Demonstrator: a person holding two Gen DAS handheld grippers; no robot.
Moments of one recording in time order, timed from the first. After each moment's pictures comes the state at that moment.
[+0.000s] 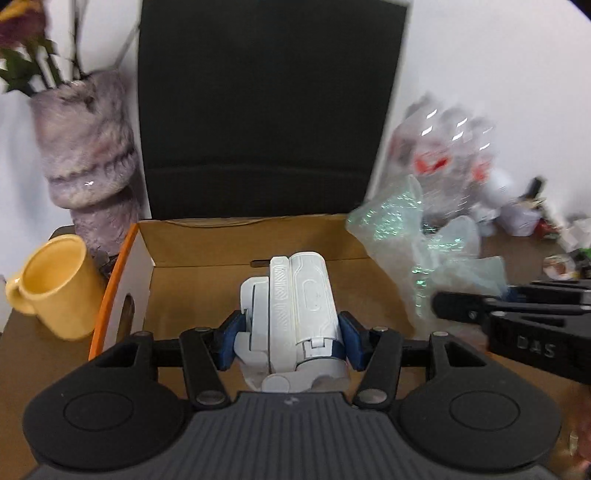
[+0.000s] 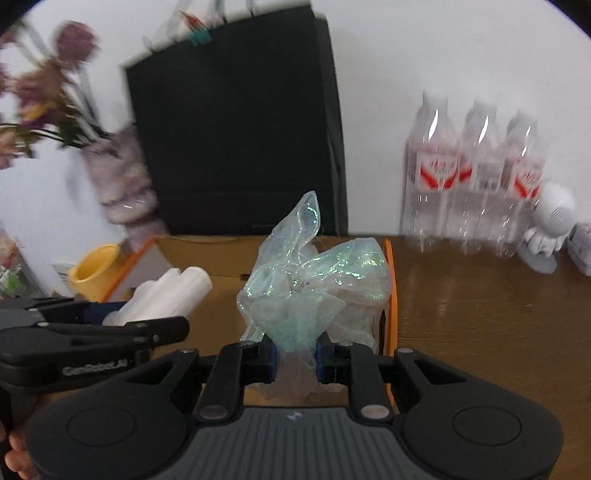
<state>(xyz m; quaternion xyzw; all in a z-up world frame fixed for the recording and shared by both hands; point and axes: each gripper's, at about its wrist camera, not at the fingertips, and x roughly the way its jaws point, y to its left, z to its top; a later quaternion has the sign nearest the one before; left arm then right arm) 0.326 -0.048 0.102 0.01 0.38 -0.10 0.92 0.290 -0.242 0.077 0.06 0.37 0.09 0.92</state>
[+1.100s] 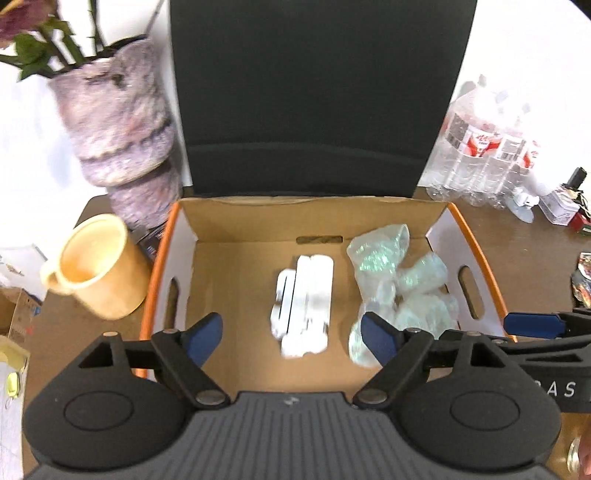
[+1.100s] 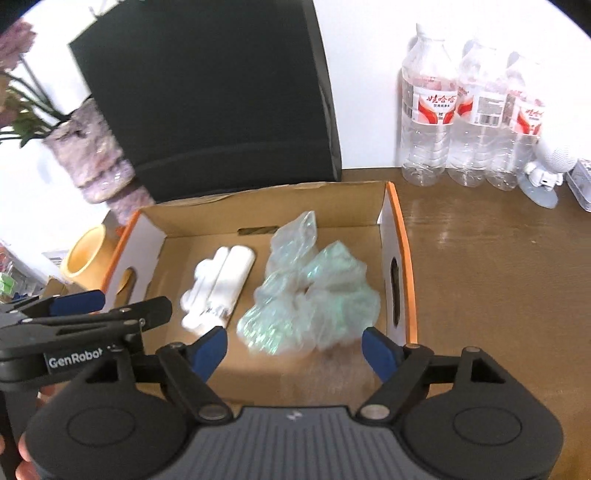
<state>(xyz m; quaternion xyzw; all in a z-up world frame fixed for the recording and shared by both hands) 0.326 -0.024 0.135 0.01 0.46 -0.05 0.89 0.303 -0.236 0.097 0.10 0.49 0.06 0.87</state>
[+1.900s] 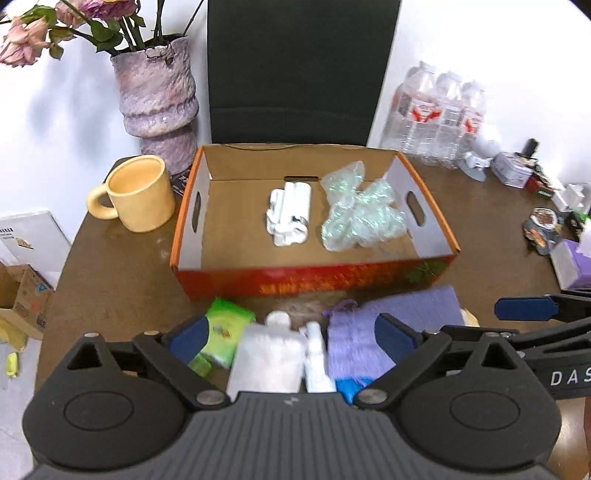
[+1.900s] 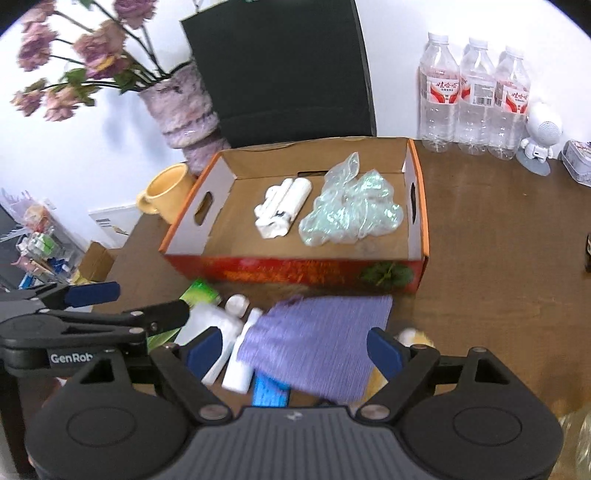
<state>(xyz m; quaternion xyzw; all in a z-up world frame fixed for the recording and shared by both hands) 0.169 -0.005 0.154 0.00 0.44 -0.07 0.89 0.147 -0.217 0.126 0.09 0.47 0.13 0.87</state>
